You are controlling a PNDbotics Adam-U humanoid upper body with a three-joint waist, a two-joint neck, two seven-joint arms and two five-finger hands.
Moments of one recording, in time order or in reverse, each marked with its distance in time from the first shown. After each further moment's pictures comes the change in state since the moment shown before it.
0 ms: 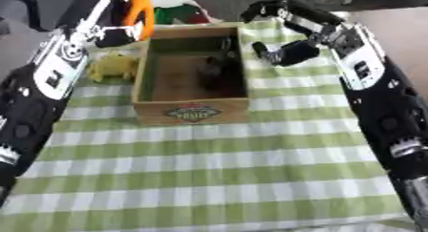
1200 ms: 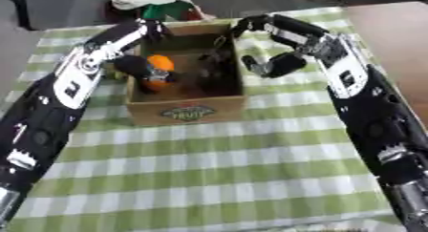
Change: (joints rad) left arm 0.001 -0.027 0.032 -0.022 0.031 -0.106 -0.379; right arm 0.007 0.027 0.015 0.021 0.036 0.006 0.010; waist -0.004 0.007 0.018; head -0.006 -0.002
